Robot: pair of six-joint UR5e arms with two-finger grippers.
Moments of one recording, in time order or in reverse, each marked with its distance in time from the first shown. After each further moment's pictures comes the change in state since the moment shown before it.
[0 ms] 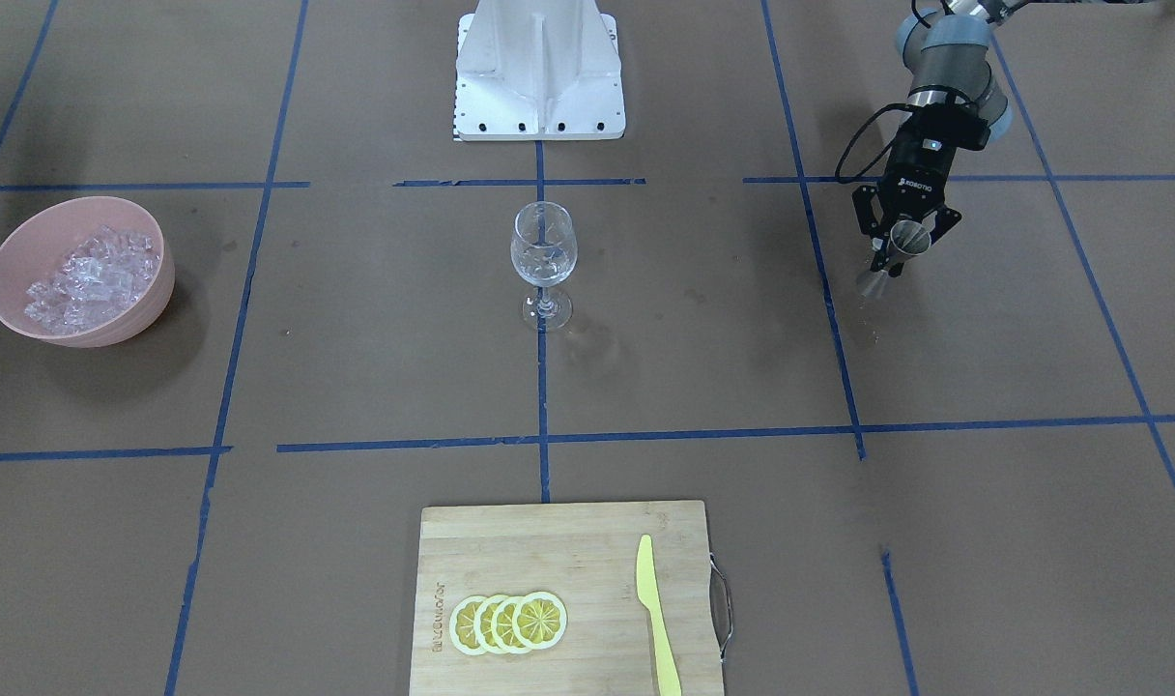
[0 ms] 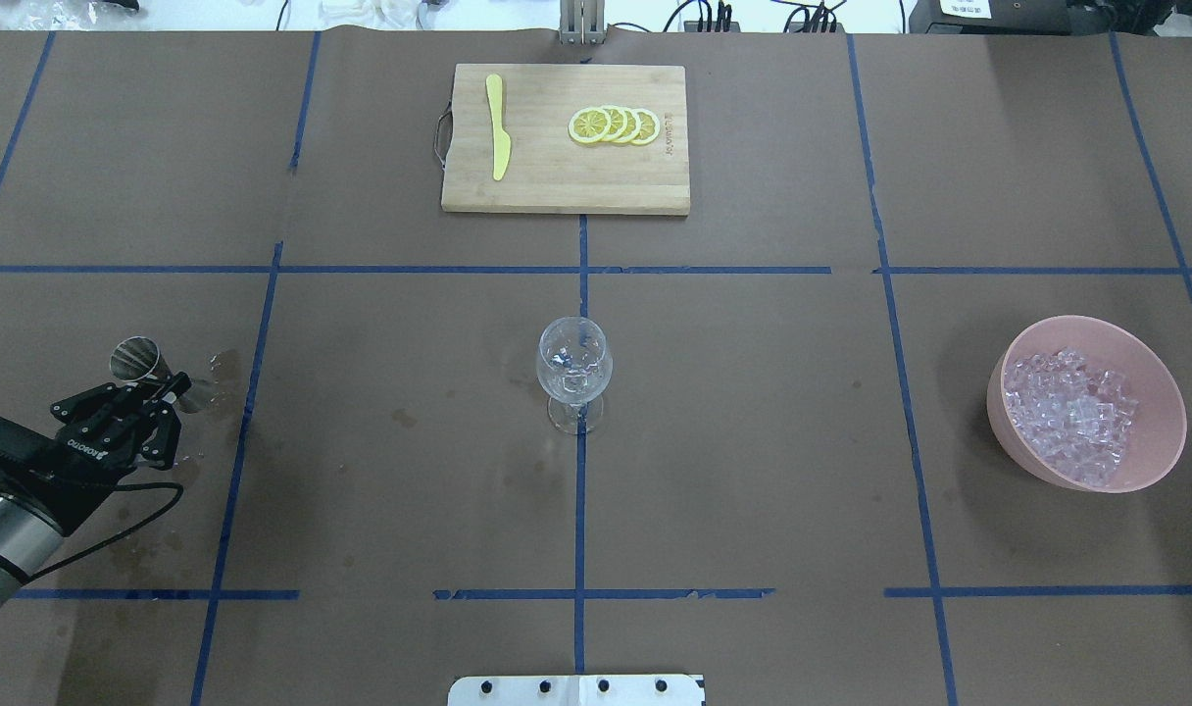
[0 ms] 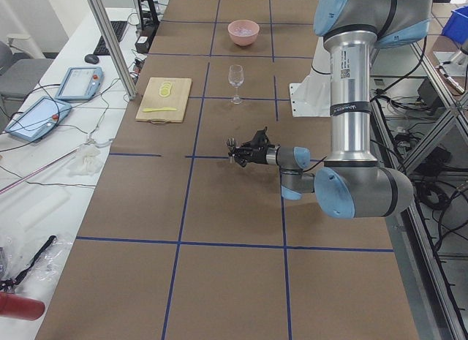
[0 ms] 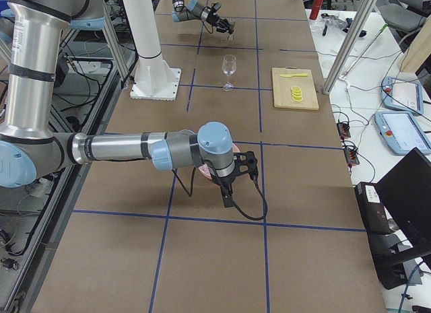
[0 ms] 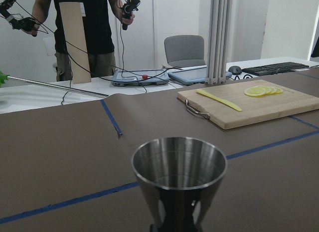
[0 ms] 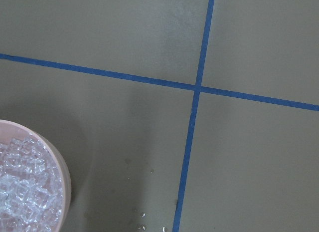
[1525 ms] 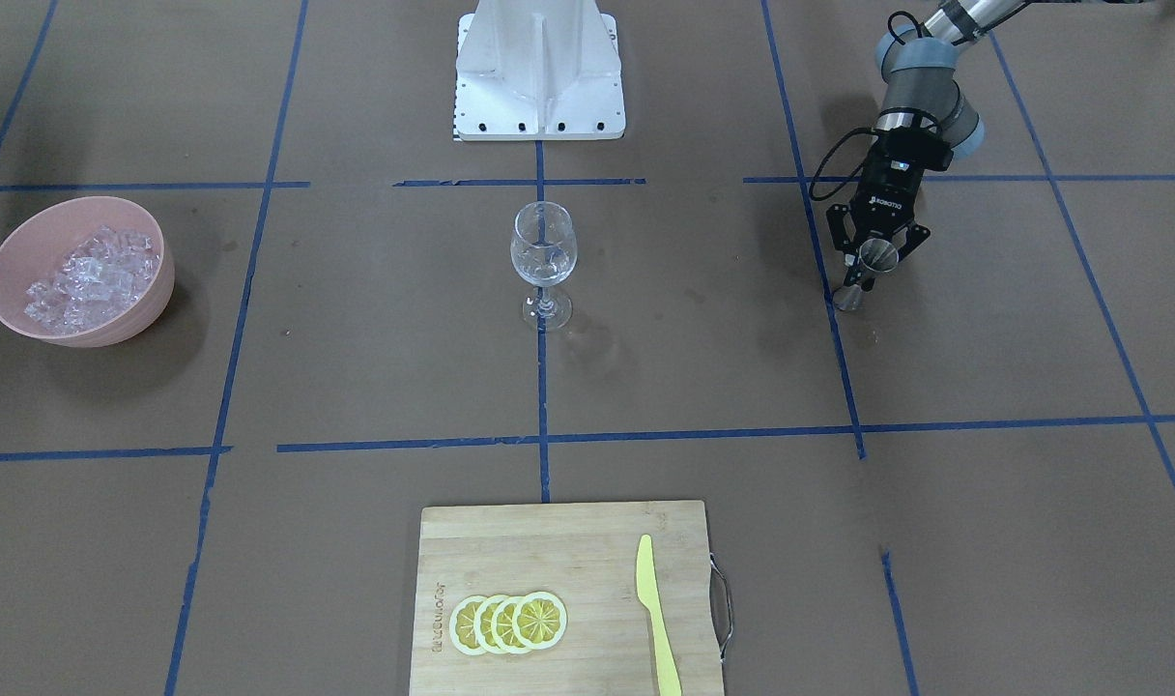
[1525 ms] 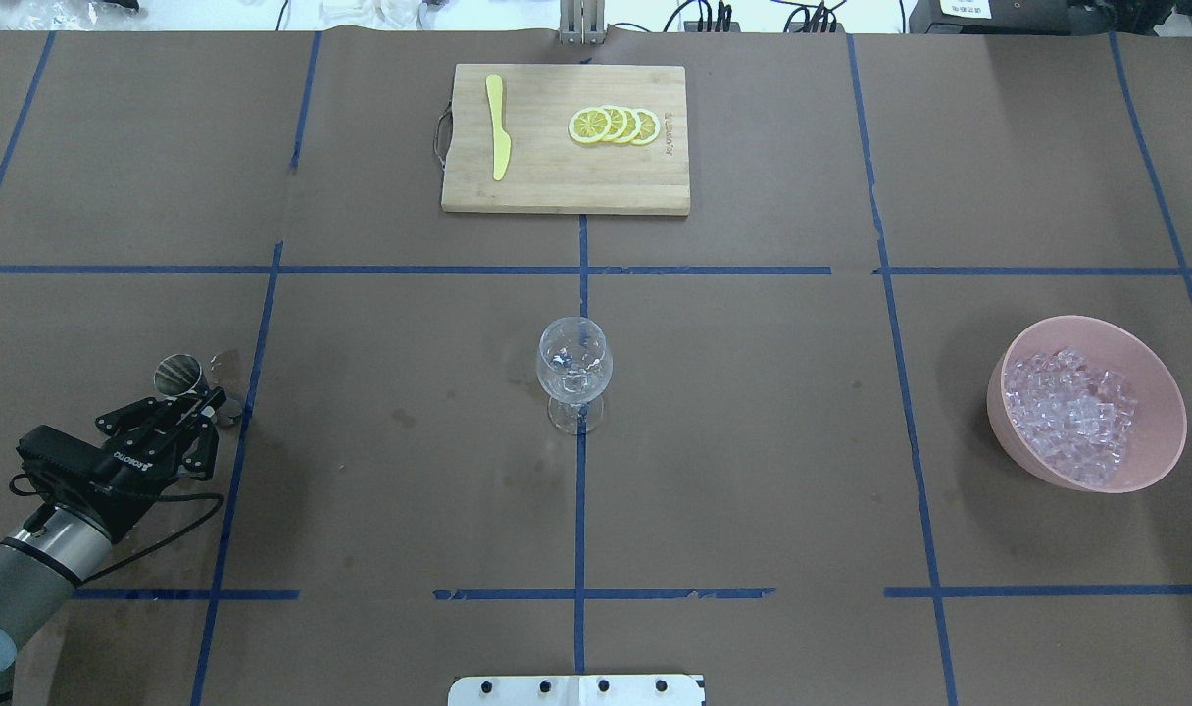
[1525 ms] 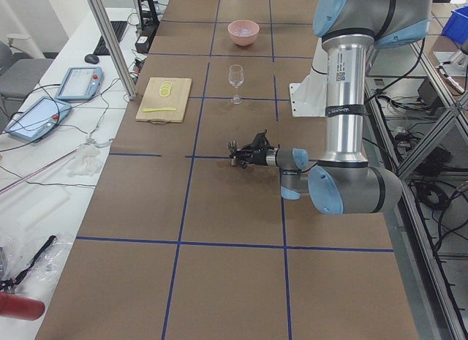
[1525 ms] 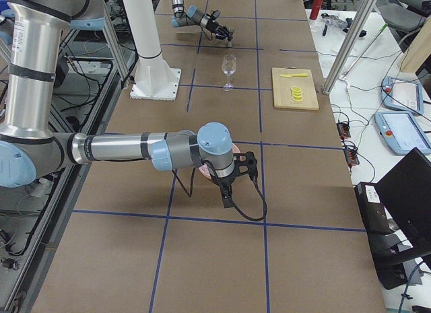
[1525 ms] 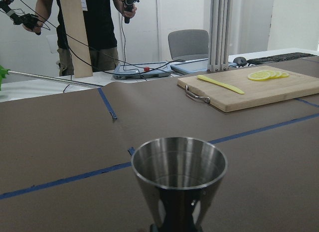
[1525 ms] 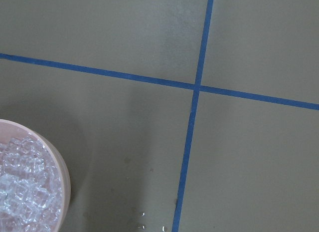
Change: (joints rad) left arm 0.029 -0.055 0.070 0.010 0.012 0.000; right arm 0.001 -0.002 -0.001 0.000 0.000 0.000
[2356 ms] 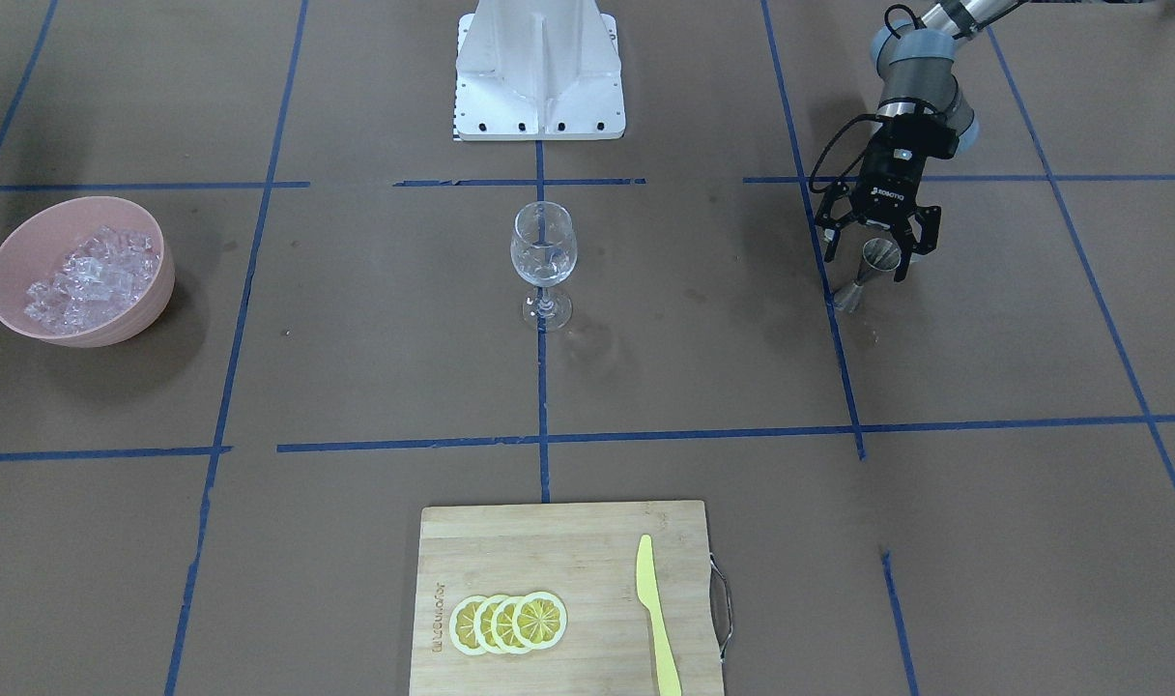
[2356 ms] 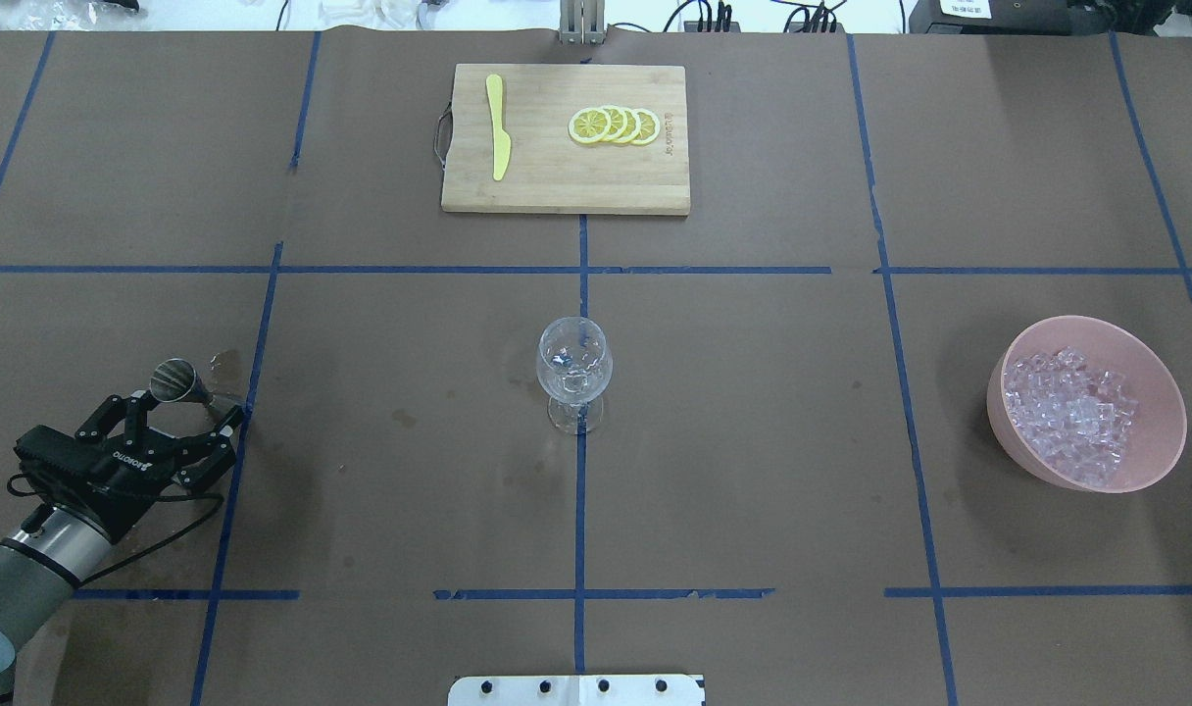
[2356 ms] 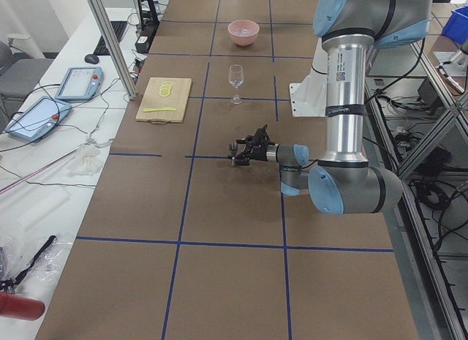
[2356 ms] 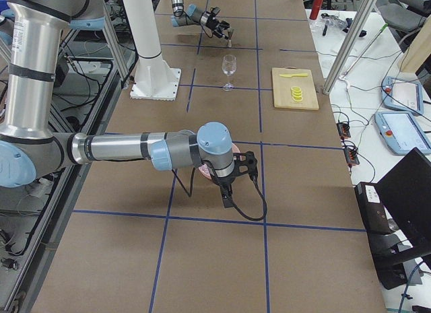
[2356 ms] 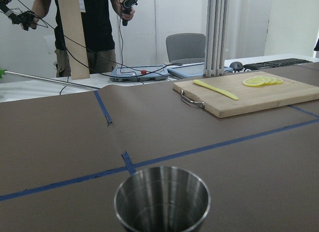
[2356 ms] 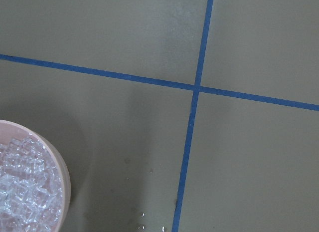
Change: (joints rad) left arm -0.002 0.005 -0.069 -0.019 0.079 0.010; right arm 0.002 0.000 0.002 0.000 0.000 0.000
